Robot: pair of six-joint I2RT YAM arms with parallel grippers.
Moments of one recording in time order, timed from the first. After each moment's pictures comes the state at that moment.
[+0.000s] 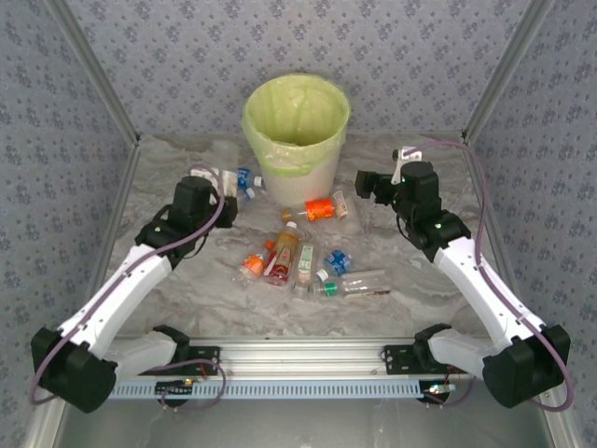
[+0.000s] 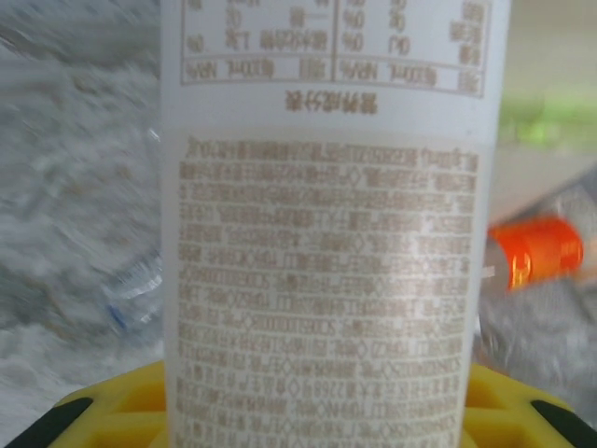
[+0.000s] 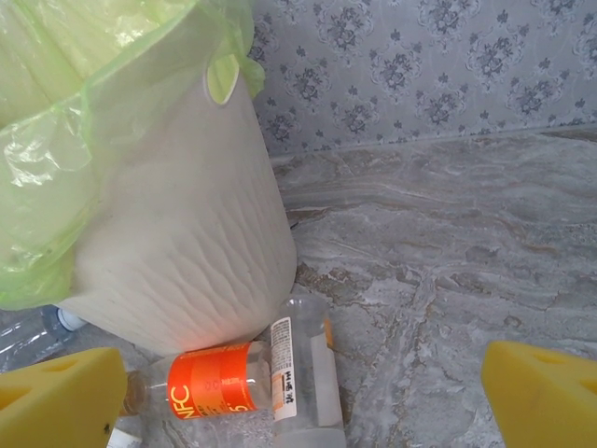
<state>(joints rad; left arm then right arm) -0.46 1.07 0.98 -0.49 -0.20 -0.33 0.37 1.11 1.00 -0.29 0.15 0.30</state>
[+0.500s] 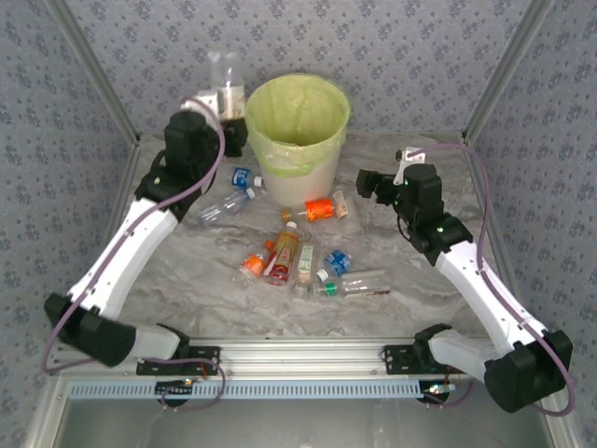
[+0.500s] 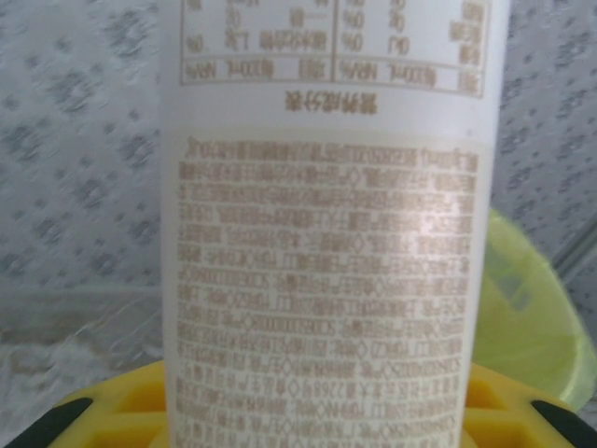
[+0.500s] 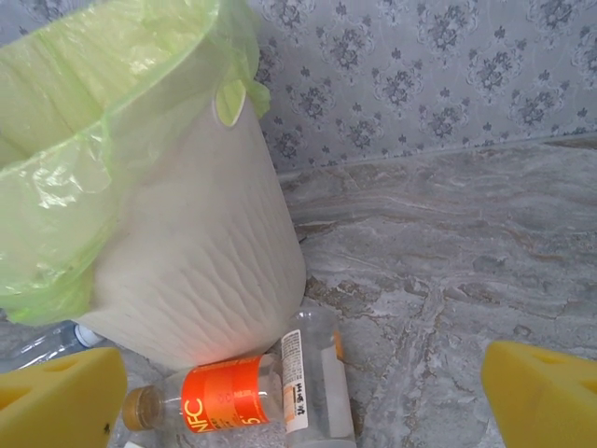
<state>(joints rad) -0.46 1.42 1.57 -0.35 -0.14 -0.27 0.36 1.08 0.98 -0.25 0.14 0.32</state>
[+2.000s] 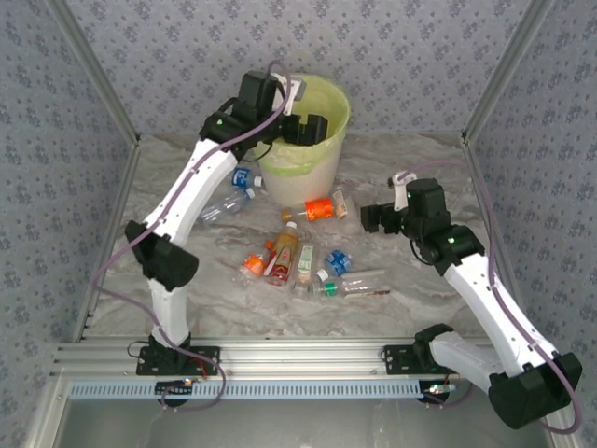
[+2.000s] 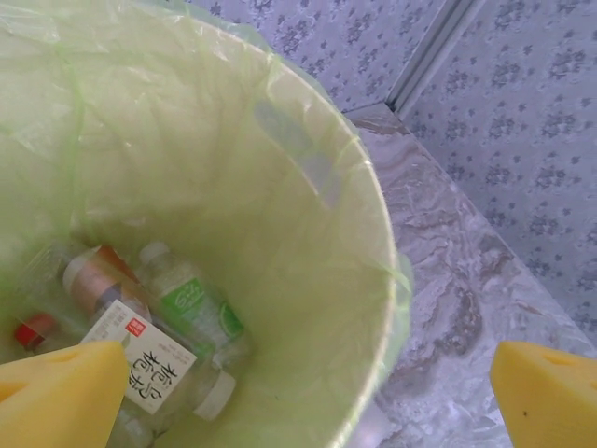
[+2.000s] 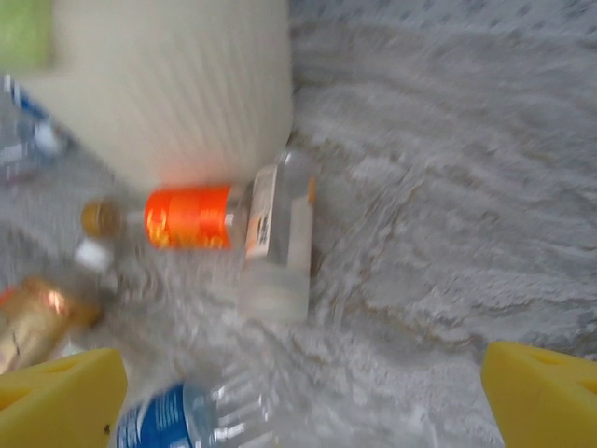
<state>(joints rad) -0.57 1.92 2.19 -0.77 0.21 -0.25 0.37 1.01 0.97 -0.64 0.01 0.07</state>
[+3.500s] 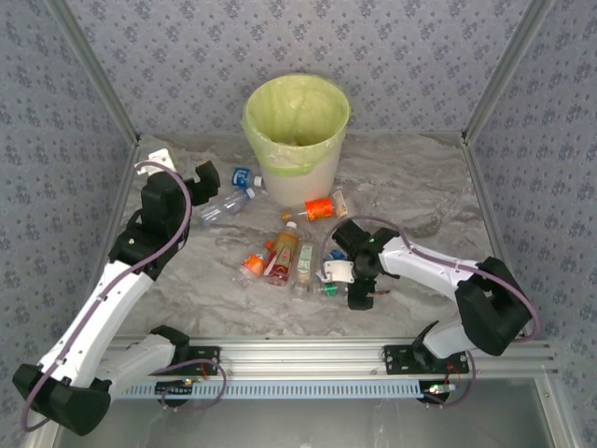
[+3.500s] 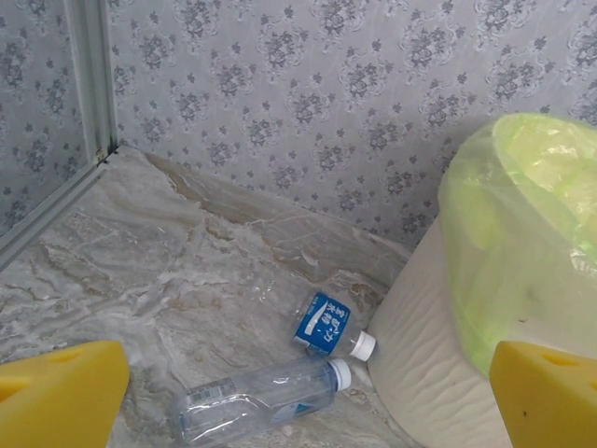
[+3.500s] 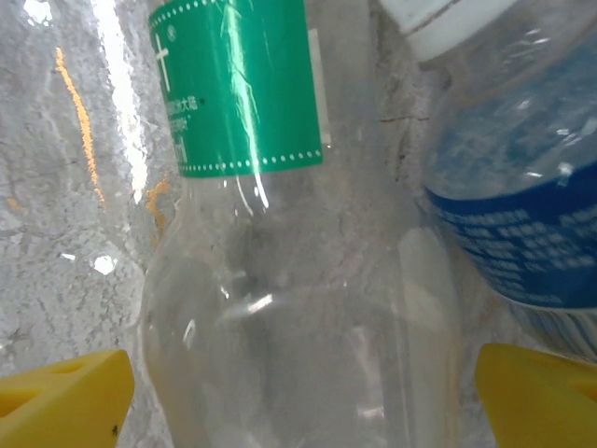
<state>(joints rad) -0.43 0.95 1.04 -0.40 -0.48 -0.49 0.72 1.44 0.83 -0.84 -0.02 -0.84</state>
